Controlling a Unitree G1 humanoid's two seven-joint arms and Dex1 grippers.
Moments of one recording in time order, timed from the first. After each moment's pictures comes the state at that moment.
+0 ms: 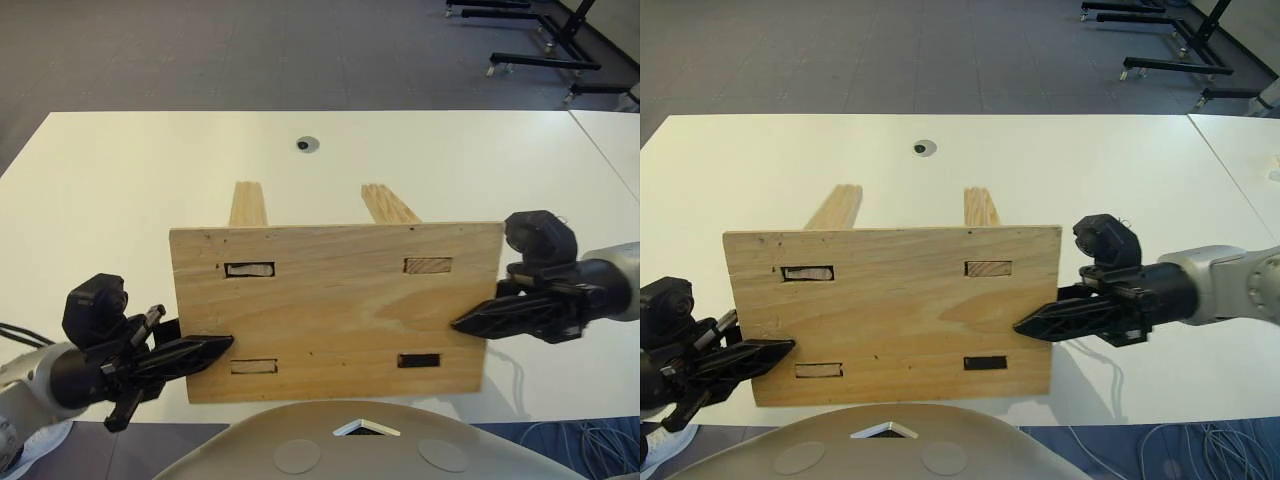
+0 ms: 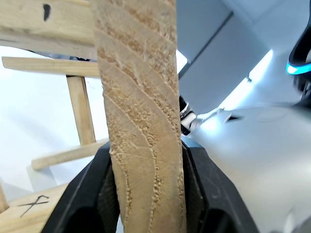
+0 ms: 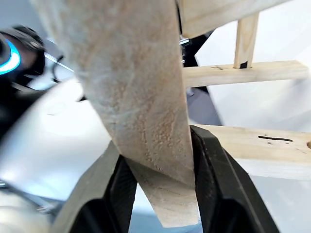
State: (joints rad) left arm 0.77 0.92 0.45 -0.77 -1.67 0.65 -0.93; right arm -0.09 -1.45 0.03 -0.35 1.82 1.18 1.12
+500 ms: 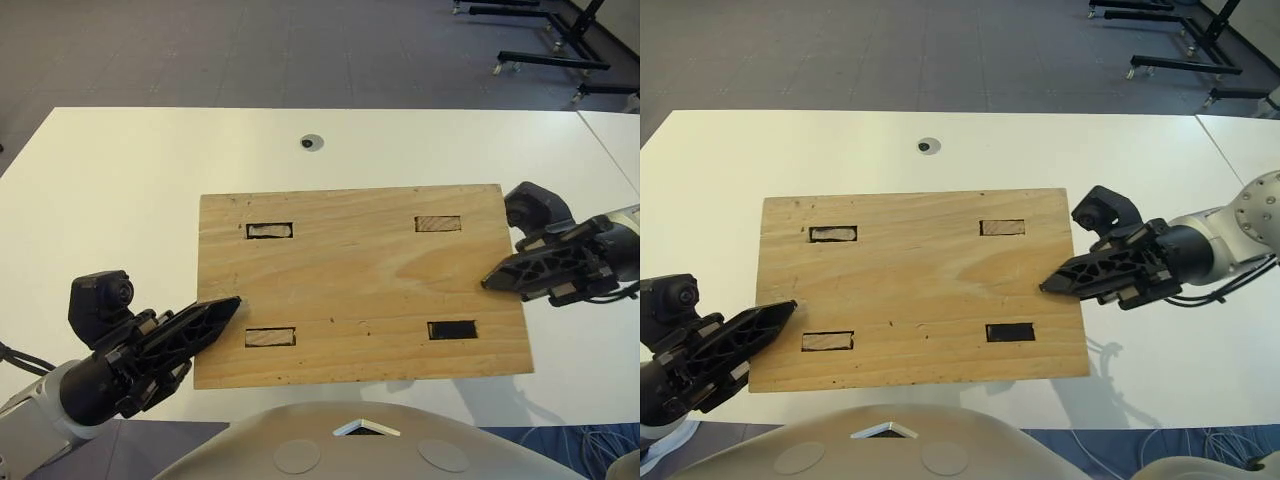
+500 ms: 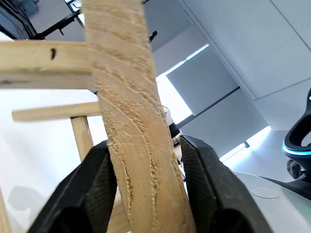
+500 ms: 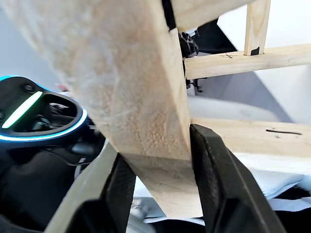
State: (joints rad) left arm 0.75 0.81 0.42 -0.84 -1.95 0.66 -0.63; right arm -0.70 -1.49 0.72 -0.03 1.89 1.51 1.31
